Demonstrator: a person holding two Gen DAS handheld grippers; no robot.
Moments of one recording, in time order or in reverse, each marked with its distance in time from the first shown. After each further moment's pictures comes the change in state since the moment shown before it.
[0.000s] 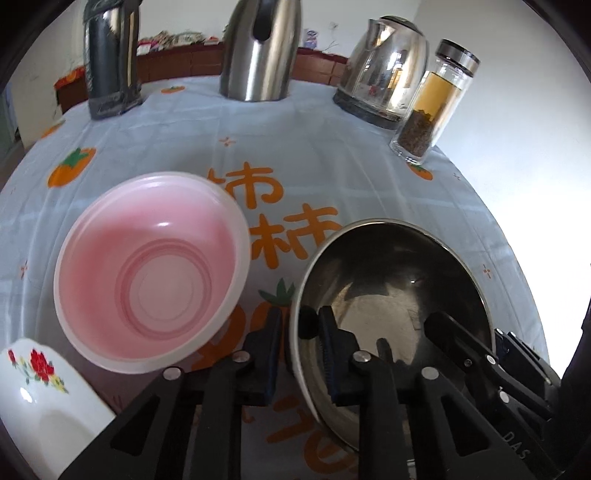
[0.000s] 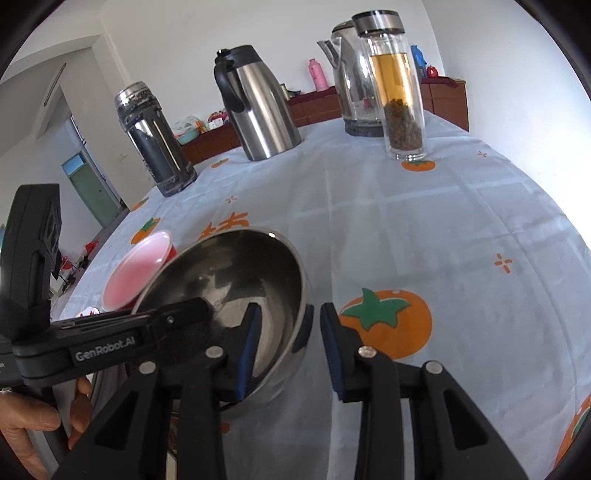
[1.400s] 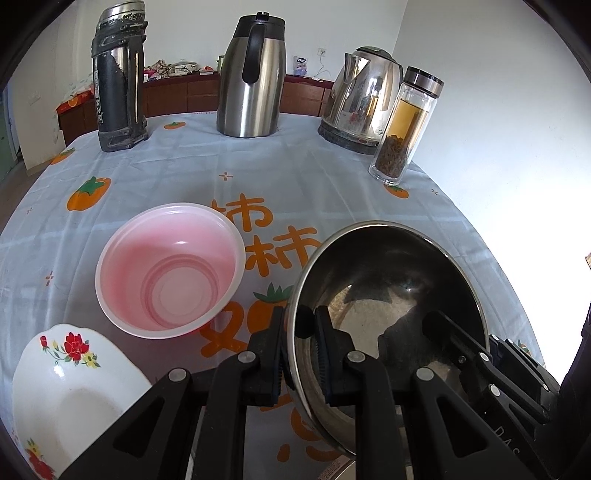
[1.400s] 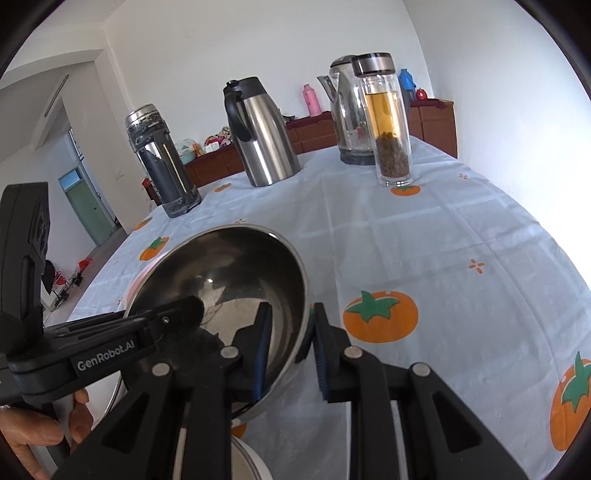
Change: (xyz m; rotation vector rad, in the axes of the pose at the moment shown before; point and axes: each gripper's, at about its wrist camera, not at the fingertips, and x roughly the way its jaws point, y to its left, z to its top) left arm -0.042 -0.010 -0.013 0.031 -0.105 -0.004; right arm -0.039 0.018 -0.012 0.007 -0.109 -0.043
